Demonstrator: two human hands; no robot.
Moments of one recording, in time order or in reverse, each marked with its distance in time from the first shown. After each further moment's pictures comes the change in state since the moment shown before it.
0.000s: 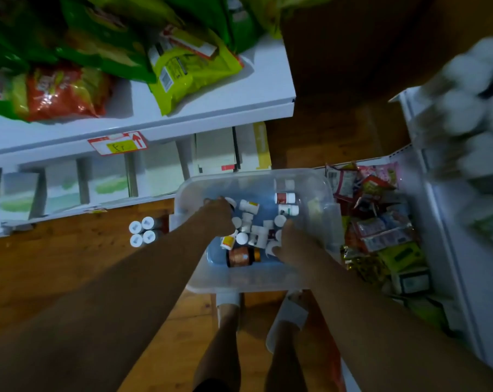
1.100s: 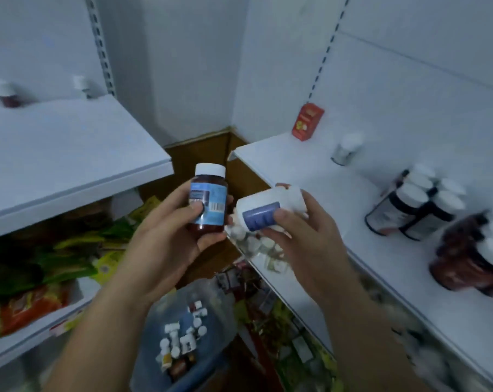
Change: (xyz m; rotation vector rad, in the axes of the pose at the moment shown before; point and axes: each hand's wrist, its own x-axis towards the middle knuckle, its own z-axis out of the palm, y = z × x) left_hand -0.462 0.092 -0.281 -1.484 -0.427 1.138; right_hand -0.529 -0.088 -0.244 1.342 0.949 -0.681
